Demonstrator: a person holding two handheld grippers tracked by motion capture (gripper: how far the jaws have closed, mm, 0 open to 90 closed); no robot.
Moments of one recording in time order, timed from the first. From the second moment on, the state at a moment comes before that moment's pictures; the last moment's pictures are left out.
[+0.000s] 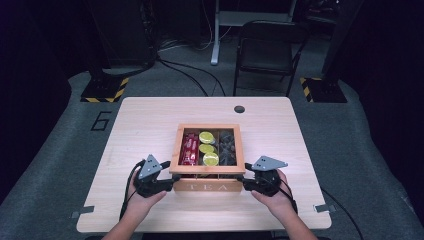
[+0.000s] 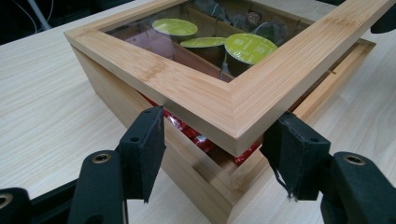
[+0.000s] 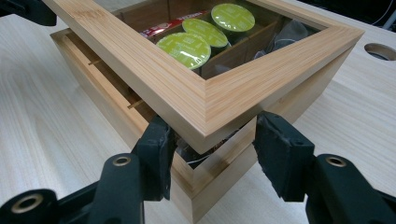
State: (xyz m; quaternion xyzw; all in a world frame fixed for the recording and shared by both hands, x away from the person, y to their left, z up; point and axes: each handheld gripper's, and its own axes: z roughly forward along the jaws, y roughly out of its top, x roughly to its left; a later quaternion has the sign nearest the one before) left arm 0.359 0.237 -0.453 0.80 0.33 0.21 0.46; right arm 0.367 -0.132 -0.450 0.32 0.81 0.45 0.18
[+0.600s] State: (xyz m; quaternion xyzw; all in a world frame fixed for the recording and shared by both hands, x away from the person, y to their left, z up) left arm 0.369 0.237 -0.428 0.79 0.34 0.21 0.47; right arm 0.374 -0.132 -0.426 0.33 0.79 0.47 0.20
